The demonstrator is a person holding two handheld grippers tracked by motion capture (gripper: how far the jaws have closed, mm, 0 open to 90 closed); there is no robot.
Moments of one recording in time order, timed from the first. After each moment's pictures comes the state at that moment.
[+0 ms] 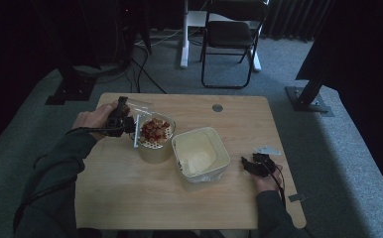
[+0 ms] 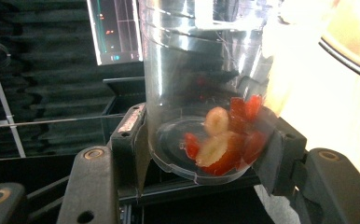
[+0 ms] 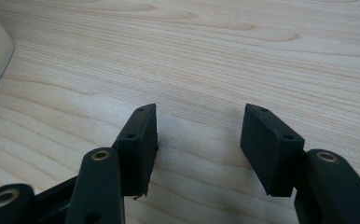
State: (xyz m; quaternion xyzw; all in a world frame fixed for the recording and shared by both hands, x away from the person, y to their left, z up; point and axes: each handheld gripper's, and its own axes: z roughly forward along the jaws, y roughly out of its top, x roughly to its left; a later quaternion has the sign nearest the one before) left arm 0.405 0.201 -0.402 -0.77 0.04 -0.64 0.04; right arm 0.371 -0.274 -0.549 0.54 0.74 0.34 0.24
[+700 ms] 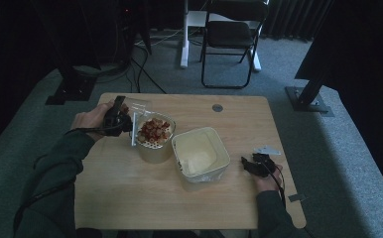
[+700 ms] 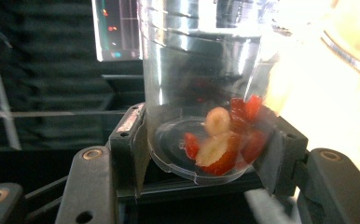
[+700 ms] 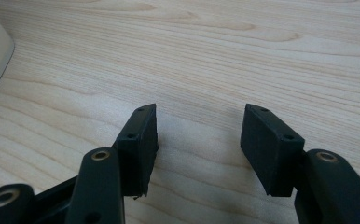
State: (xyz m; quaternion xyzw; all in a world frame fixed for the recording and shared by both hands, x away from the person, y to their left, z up) left arm 0.405 0.209 -0.395 -0.77 -0.02 -0.63 -0.02; right arm 0.371 -0.274 -0.549 0.54 0.74 0.34 0.24
